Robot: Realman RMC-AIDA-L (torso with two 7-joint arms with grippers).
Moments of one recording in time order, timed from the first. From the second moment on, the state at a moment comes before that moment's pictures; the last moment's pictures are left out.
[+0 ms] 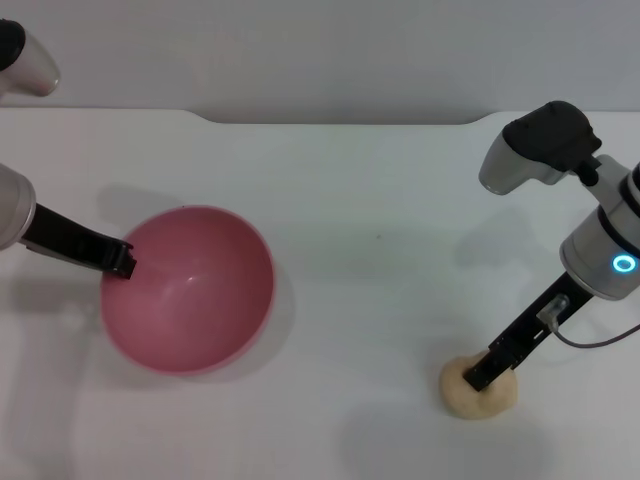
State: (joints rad) left arm -0.48 -2.05 1.25 1.44 -0.51 -1.55 0.36; right arm 0.76 2.08 -1.32 -0.92 -2.56 -1.58 2.53
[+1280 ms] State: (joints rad) left arm -0.62 -2.06 1.37 1.30 -0.52 -1.54 0.35; right arm 0.84 2.07 -1.12 -1.30 -2.38 -1.77 2.42
